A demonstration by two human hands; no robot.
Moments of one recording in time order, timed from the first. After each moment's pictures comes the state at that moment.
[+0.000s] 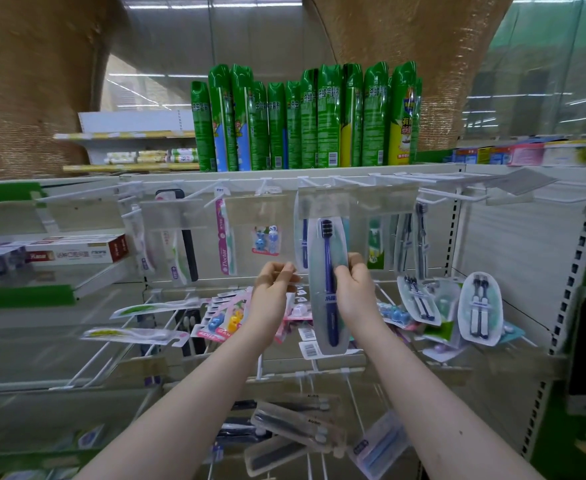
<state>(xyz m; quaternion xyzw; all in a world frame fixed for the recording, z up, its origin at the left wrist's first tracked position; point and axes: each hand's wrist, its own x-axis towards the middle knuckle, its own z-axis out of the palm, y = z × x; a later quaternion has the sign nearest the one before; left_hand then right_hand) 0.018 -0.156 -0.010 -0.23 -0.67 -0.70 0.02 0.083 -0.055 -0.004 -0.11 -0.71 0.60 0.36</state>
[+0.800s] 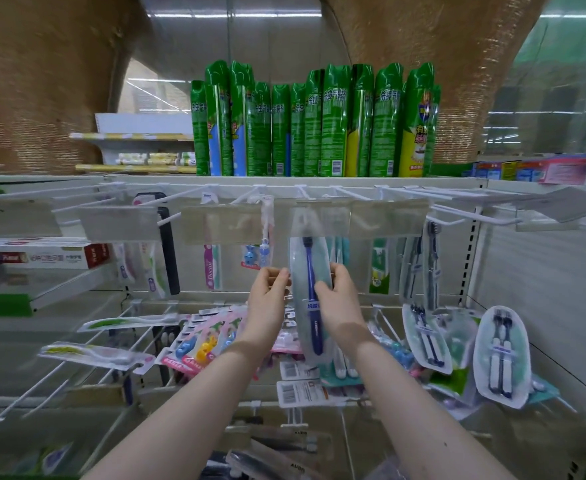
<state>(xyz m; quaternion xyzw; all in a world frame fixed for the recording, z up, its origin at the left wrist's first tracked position) -0.037 -0.095 -0.017 -0.21 -0.65 -0.73 0.06 0.019 -0.004 -0.005 -0.07 -0.73 0.61 0.30</state>
